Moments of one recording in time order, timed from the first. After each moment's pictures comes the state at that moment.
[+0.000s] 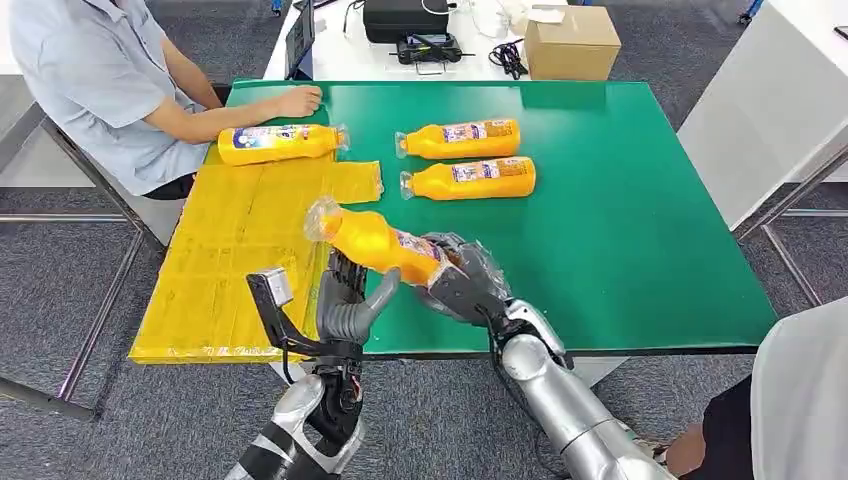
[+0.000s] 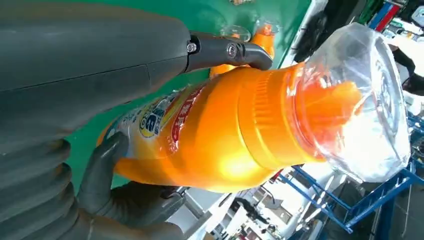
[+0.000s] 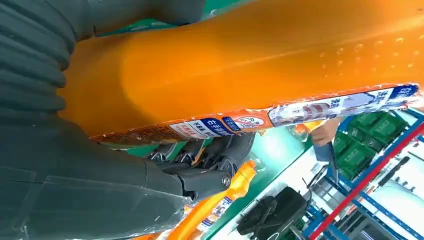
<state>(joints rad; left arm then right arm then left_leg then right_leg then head) -0.26 -0.29 -0.68 -1.19 0.52 0.25 -0.55 -0.41 0.01 0.54 -1.08 0.41 -0.06 -0.32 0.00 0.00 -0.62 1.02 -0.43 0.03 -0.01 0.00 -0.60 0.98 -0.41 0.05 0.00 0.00</state>
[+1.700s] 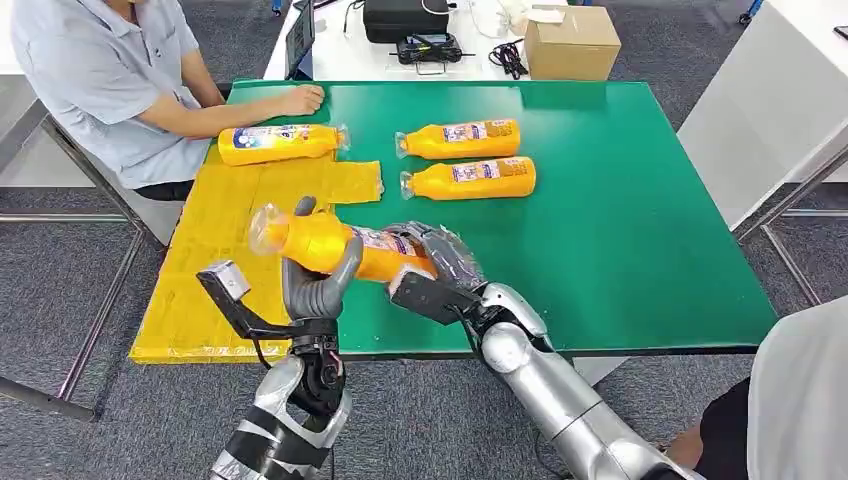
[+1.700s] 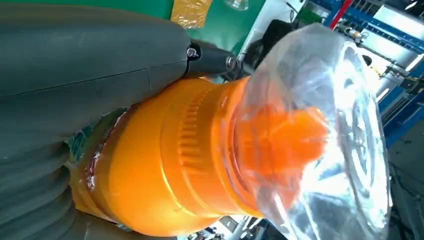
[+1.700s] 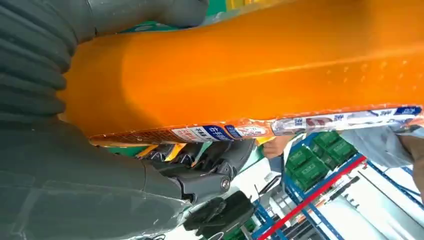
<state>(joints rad) -0.29 -0.31 -0.55 -1.23 0.48 0.24 -0.64 -0.48 0.01 0.67 -1.14 0.48 -0.02 -0.30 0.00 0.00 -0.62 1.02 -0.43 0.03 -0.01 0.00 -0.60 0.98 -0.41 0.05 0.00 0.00</state>
